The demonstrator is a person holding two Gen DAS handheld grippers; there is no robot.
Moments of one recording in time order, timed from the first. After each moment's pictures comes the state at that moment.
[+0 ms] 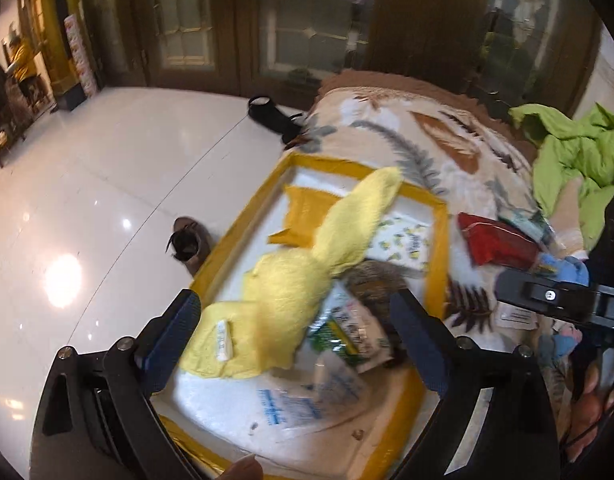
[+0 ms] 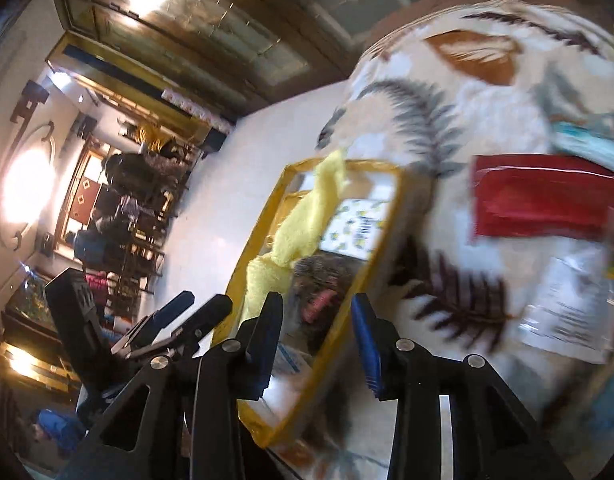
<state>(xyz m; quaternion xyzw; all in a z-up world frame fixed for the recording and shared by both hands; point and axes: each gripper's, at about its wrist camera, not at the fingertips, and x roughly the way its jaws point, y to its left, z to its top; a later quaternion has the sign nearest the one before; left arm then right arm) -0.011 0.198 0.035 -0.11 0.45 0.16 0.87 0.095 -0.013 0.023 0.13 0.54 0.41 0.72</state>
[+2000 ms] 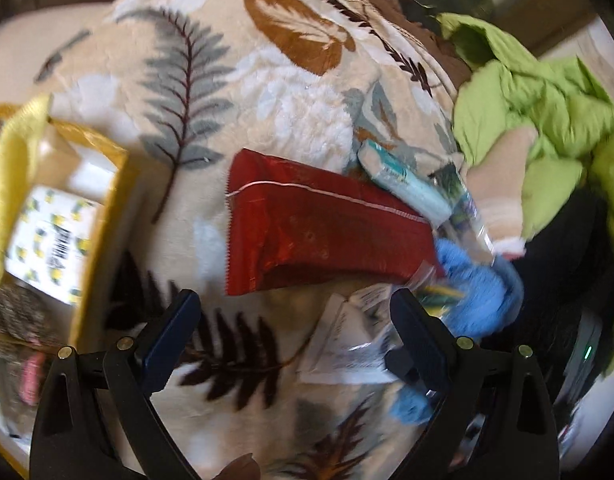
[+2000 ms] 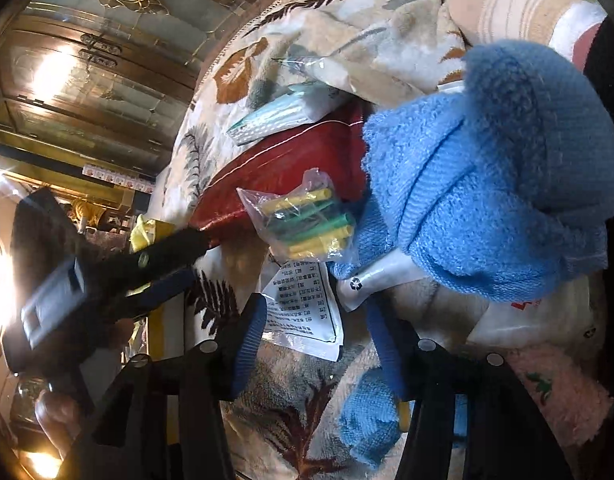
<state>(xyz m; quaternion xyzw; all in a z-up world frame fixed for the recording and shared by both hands) 0.152 0.052 -0.035 -0.24 0.59 -0.01 0.77 0.159 -0.172 -0.059 0.21 0.58 0.25 0.74</state>
